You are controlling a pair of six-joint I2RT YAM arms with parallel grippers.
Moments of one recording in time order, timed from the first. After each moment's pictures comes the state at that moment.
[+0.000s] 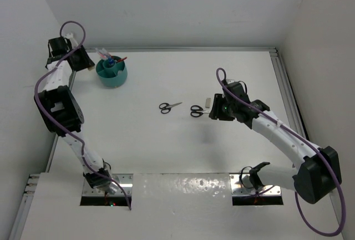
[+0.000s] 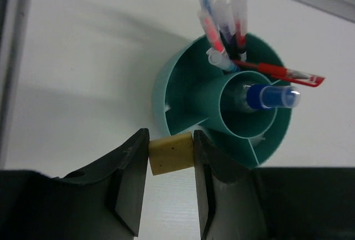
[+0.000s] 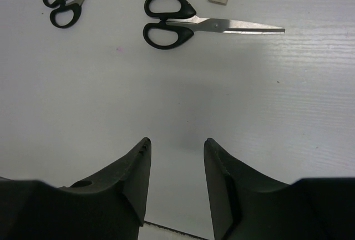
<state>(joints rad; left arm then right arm) 0.38 1.96 1.70 -0.45 0.34 -0.10 0.48 1.21 0.84 -0.52 0.01 0.51</state>
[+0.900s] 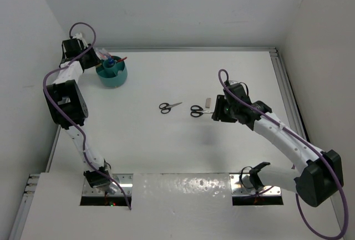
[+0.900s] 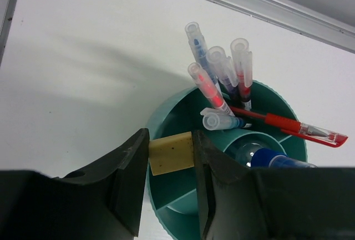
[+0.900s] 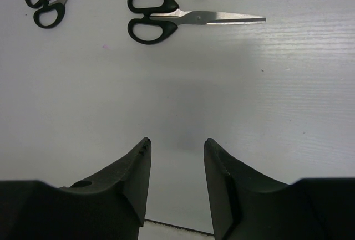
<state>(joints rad) 0.31 2.11 1.71 -0.24 0.25 -0.17 0.49 1.17 0.84 -0.58 0.06 0.54</state>
